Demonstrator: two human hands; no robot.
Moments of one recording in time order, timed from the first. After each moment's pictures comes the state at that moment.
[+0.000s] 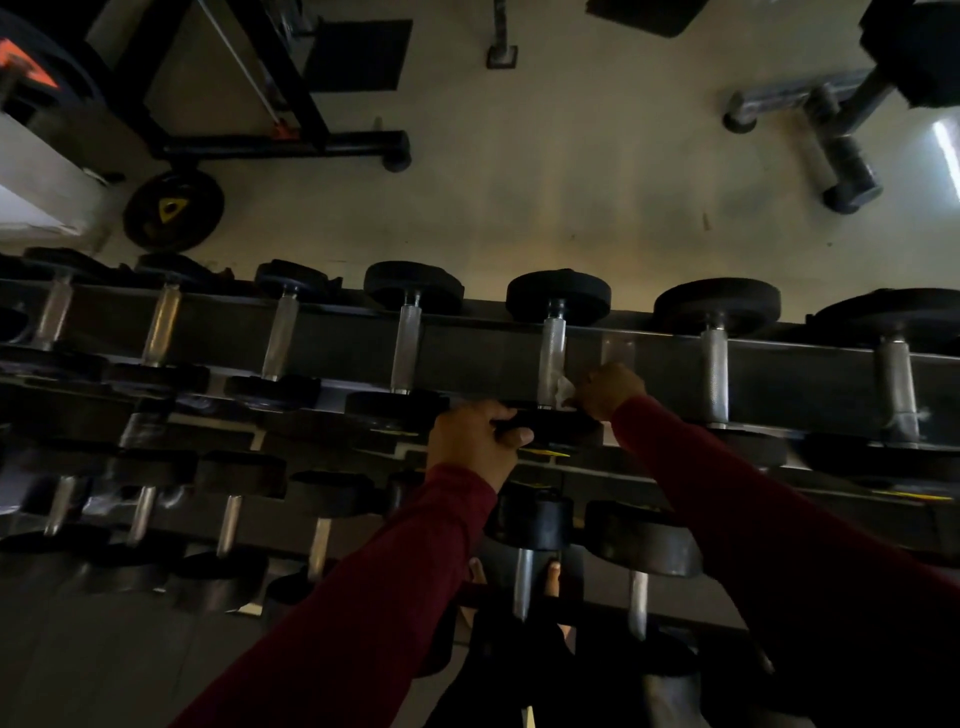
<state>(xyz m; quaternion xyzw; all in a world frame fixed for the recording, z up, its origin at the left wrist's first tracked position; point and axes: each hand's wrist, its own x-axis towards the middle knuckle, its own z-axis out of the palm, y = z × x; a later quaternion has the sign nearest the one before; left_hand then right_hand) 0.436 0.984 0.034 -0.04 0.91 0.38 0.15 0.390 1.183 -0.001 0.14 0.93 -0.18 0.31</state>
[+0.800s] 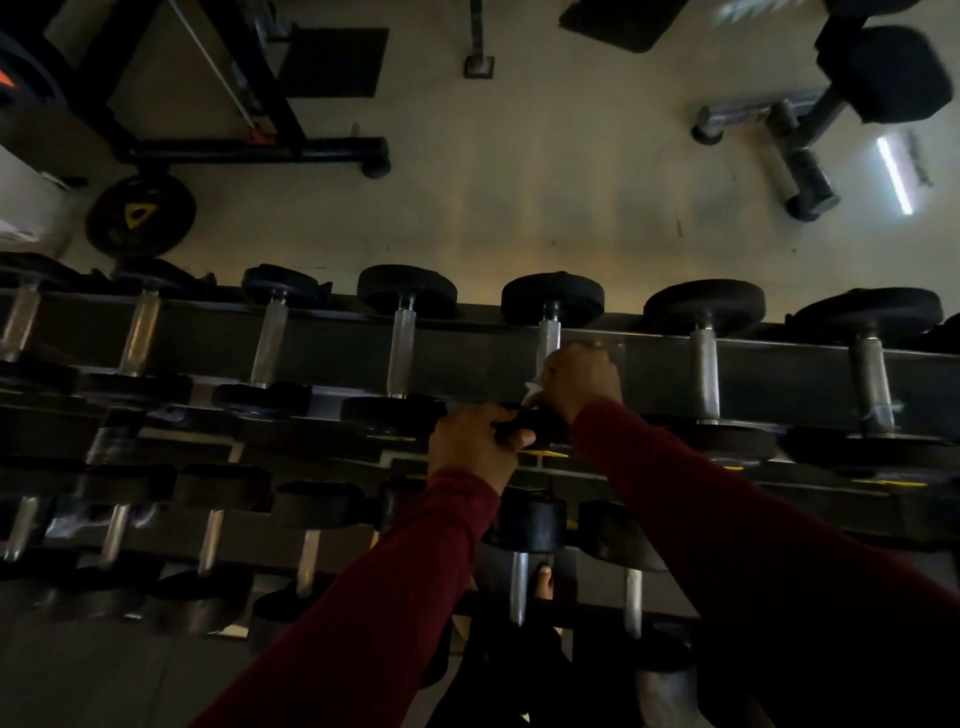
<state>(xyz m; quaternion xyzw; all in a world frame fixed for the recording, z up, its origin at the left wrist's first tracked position) 0.436 0.979 0.032 -0.01 0.93 0.35 0.15 0.387 1.139 0.018 0.18 0.95 -0.21 0.17</state>
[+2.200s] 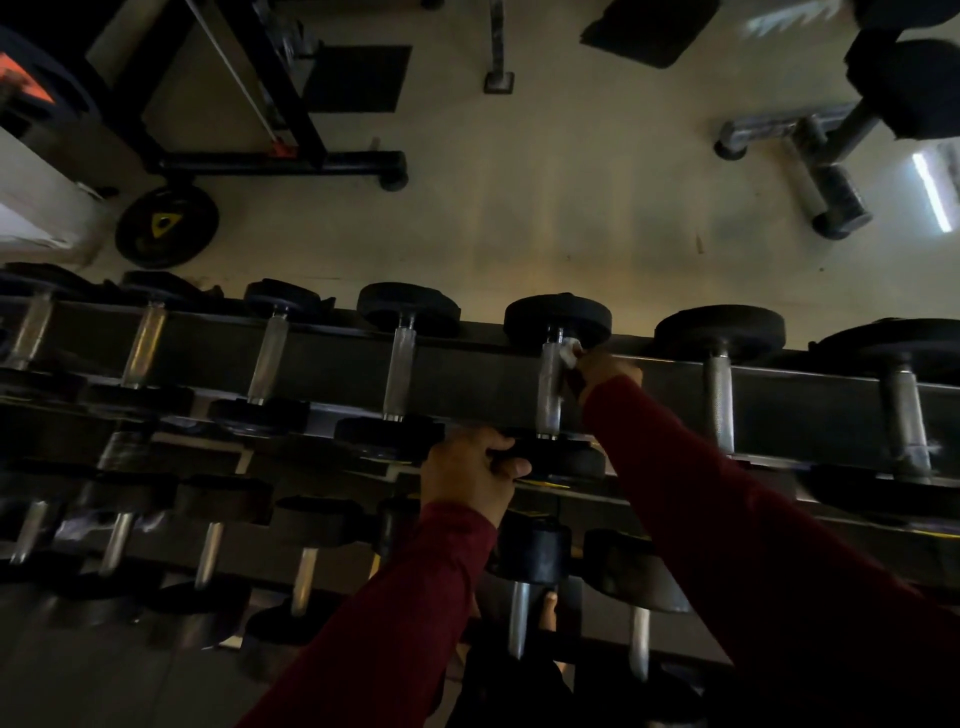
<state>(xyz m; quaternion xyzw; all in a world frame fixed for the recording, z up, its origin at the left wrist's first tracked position) 0.434 0.985 0.026 -0.05 0.91 0.38 0.14 0.337 1.177 -0.007 0.36 0.80 -0.42 0.23</state>
